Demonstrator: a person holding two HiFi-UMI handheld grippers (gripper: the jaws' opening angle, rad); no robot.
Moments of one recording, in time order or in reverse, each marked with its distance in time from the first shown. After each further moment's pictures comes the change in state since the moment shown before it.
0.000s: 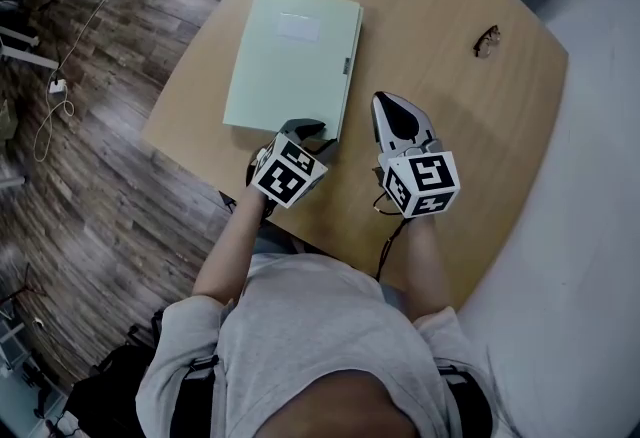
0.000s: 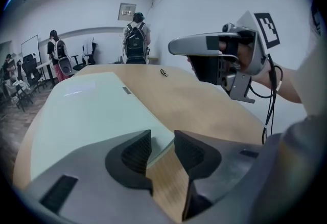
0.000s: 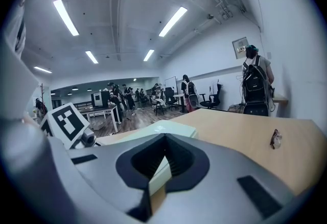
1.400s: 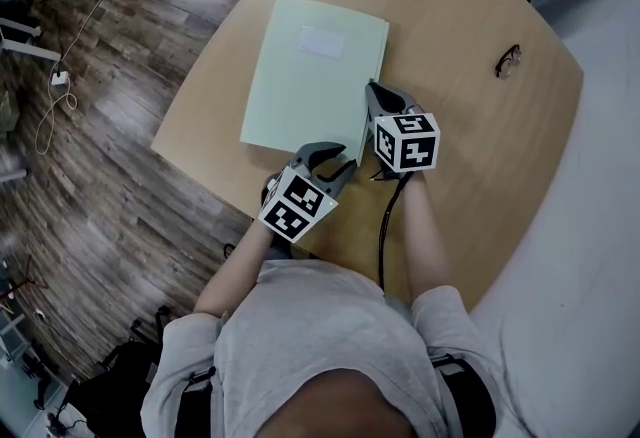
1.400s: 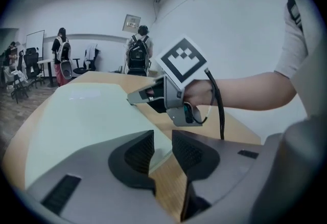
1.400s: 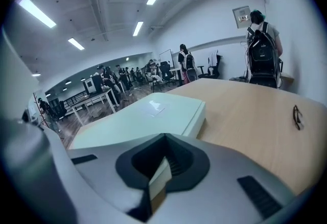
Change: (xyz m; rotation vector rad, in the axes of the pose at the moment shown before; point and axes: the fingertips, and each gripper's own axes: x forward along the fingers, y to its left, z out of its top) left arm -0.021 0.009 0.014 -0.052 -0.156 -0.057; right arm 0.127 -0.019 -0.064 0.088 0.312 -0.003
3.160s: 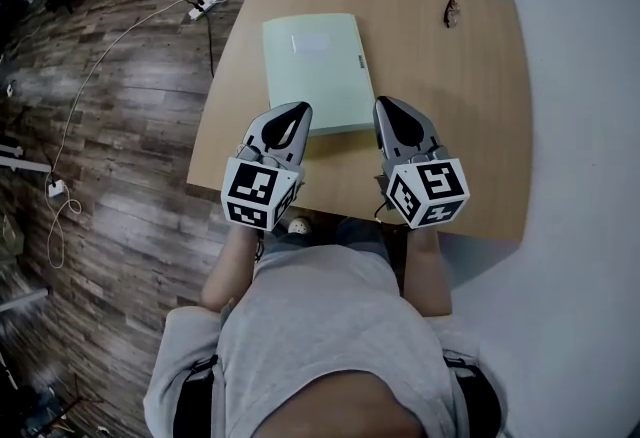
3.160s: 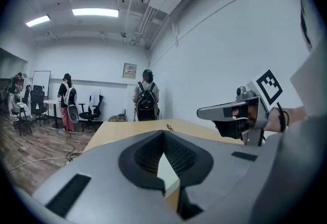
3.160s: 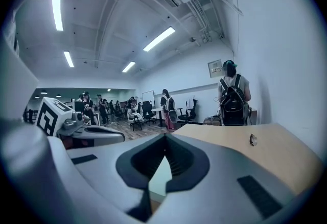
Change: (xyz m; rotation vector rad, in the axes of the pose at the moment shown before) left arm -0.195 0.046 0.063 0.184 -0.431 0.068; right arm -0.190 0.169 0.053 0.038 -0.490 -0.301
